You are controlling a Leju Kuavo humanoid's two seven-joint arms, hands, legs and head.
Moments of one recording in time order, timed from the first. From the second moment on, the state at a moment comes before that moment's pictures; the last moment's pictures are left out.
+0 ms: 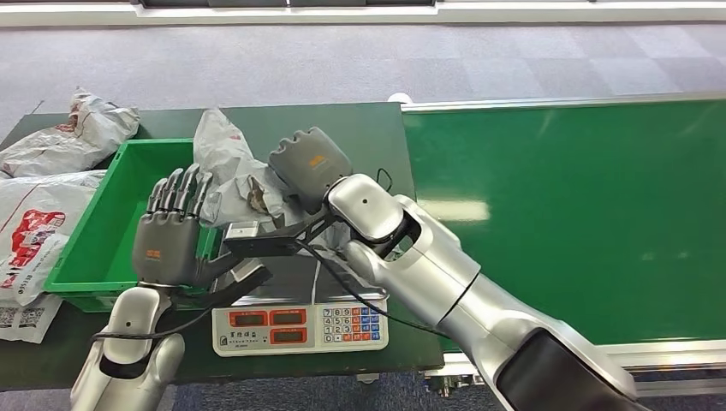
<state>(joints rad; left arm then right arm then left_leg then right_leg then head) -0.10 0.15 -0.12 -1.64 -1.34 0.27 -0.04 -0.93 0.31 0.81 -0.89 1.09 -0.01 -0.11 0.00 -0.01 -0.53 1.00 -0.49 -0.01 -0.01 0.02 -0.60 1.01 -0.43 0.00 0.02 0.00</state>
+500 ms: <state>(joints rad) -0.04 0.16 -0.05 -1.73 -1.35 0.34 -0.04 -0.93 0.29 0.90 -0.69 1.01 0.04 -0.10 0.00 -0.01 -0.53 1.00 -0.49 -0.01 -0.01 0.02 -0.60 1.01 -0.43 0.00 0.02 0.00</state>
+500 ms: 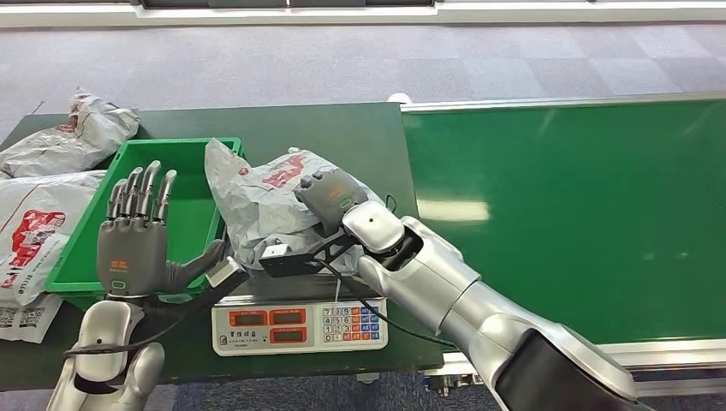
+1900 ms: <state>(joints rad) -0.18 0.25 -0.09 -1.70 -1.13 0.19 -0.21 -1.27 -0.39 0.56 -1.17 0.56 0.22 -0.04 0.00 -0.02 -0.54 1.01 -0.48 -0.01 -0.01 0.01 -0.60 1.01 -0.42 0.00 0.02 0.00</state>
